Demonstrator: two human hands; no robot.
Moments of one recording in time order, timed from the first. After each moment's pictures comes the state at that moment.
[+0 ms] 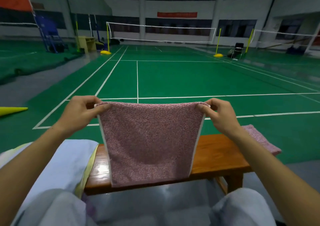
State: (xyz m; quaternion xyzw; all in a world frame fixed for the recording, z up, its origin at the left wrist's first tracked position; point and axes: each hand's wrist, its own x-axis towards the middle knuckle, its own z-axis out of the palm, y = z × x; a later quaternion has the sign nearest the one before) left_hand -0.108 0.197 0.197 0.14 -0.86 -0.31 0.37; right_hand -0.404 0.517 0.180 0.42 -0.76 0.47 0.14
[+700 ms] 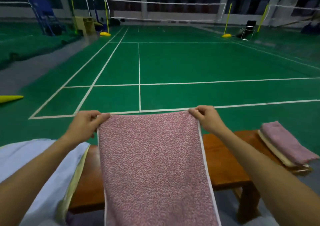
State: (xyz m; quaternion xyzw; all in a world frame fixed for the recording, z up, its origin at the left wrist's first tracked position) left_hand -0.204 0.095 0.080 0.25 -0.84 -0.38 0.28; right_hand -0.520 0.397 0.071 0.39 -0.82 0.41 -0.02
